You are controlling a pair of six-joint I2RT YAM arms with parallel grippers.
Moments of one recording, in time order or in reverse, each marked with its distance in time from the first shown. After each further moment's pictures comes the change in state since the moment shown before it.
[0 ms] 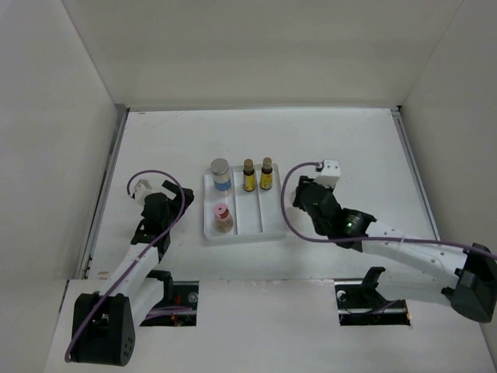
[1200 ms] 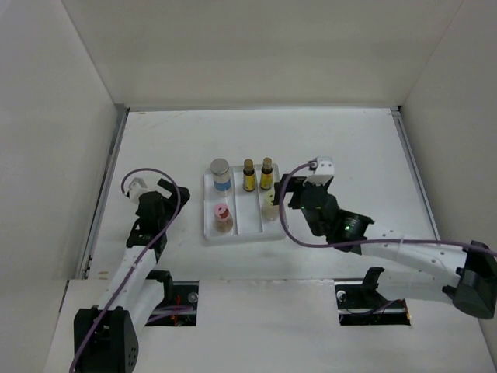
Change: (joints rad) left arm 0.042 -0.080 0.036 -0.117 0.008 0.042; right arm 0.118 0.086 0.060 0.228 -0.080 -0.054
